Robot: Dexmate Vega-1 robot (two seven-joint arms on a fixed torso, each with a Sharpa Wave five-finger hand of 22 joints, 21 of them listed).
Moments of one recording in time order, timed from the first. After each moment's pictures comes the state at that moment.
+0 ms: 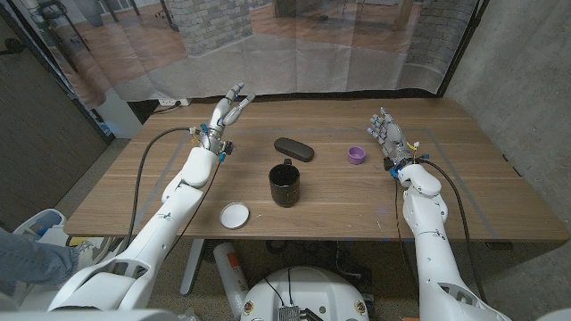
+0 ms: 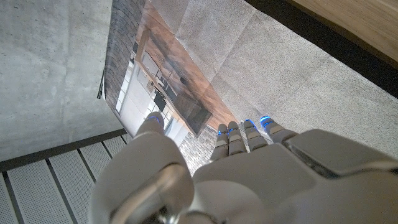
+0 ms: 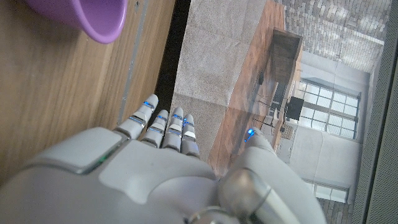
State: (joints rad) left arm 0.80 0.34 0.17 -1.24 0.18 -0.53 0.13; left_hand 0.51 0.00 0.24 -0.03 0.35 0.01 0.07 0.22 0.18 0.01 0.03 0.23 0.18 -0.05 0.04 0.20 0.18 -0.08 -0.03 0.20 0.17; right arm -0.91 0.09 0.29 -1.40 0.00 0.11 0.38; right_hand 0.20 -0.04 0.27 0.01 0.26 0.21 0.04 0.20 0.18 0.23 0.01 0.21 0.17 0.13 -0.01 0.19 0.18 0.17 -0.04 0.33 0.17
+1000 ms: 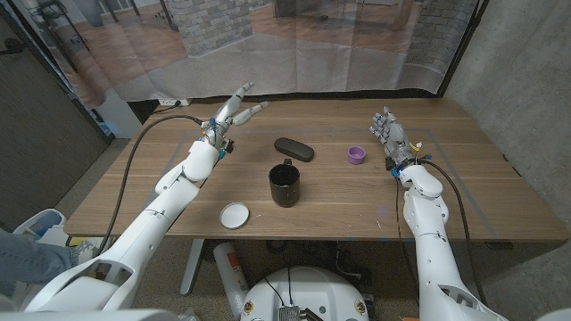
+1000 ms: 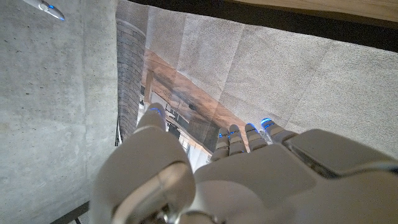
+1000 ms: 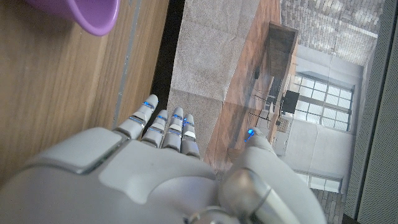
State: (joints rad) left arm 0.82 0.45 0.24 -1.42 0.39 -0.36 0.17; left_hand 0.59 -0.01 0.25 -0.08 0.35 -0.03 0.06 0.20 0.19 -0.02 0.01 0.20 0.19 -0.10 0.04 0.18 0.18 -0.11 -0.02 0.20 0.17; right arm -0.93 0.10 0.30 -1.41 0.02 0.12 0.37; right_hand 0.20 -0.04 0.27 0.01 0.25 0.22 0.03 0.20 0.18 0.24 0.01 0.21 0.17 0.13 -0.02 0.19 0.18 0.17 -0.04 0.33 0.17
